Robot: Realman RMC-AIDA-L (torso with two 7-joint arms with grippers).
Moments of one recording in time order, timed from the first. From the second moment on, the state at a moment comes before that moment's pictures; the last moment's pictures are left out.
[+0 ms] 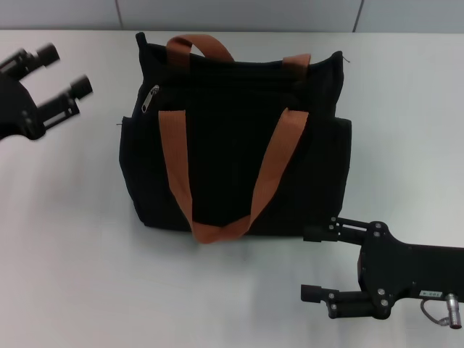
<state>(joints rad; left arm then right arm) -0.39 -1.95 0.56 0.42 1.61 1.59 -0.90 0.42 2.08 -0.75 -0.36 -1.97 -1.77 0.86</state>
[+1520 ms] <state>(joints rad) -0.47 -2.05 0.52 0.51 1.78 1.58 -0.54 0.41 2.08 -0.72 -0.36 -1.96 -1.77 0.87</state>
